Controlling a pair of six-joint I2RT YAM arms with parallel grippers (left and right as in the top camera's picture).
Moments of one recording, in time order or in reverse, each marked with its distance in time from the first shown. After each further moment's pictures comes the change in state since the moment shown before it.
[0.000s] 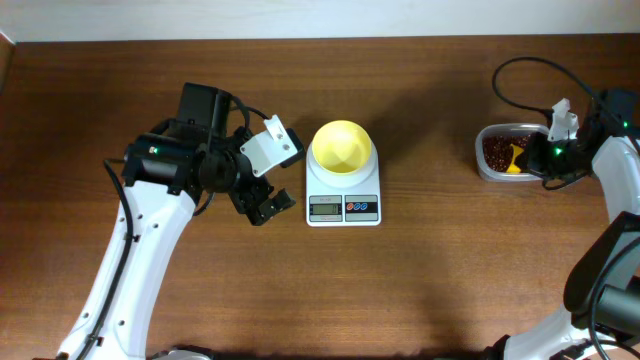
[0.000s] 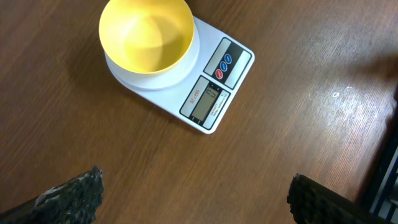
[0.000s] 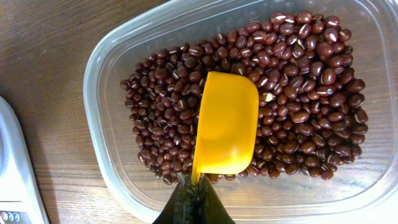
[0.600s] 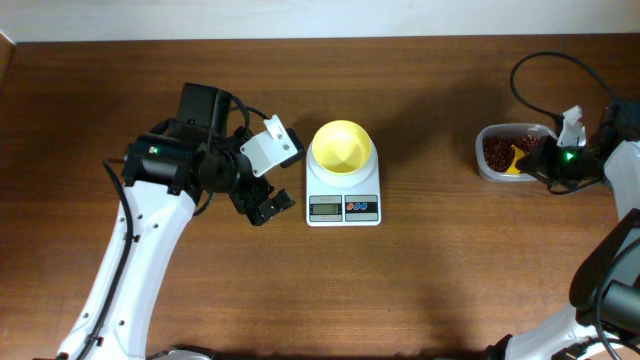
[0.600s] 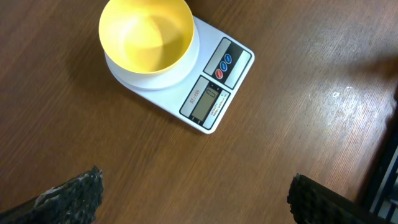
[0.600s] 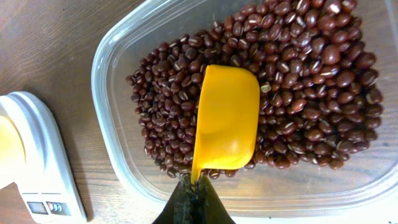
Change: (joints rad) left arm 0.000 0.000 0.000 0.000 0.000 0.000; right arm -0.059 0.018 -0.008 -0.026 -0.140 0.029
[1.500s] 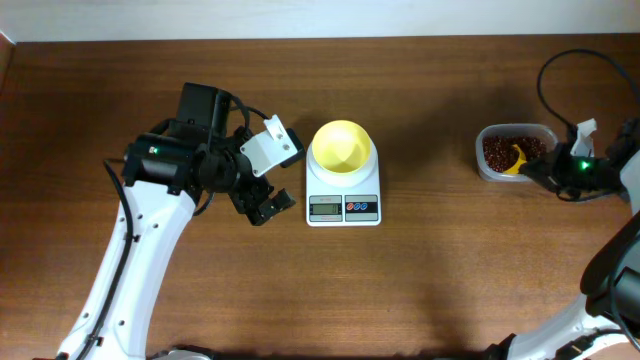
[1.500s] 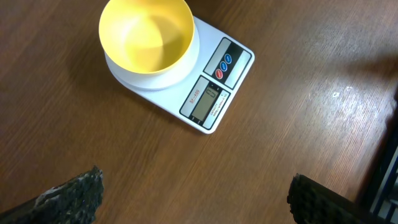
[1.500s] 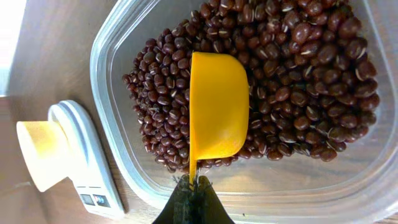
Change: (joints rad) left arm 0.000 0.000 0.000 0.000 0.000 0.000; right arm -0.110 0.071 -0.003 -0.020 -0.189 0.019
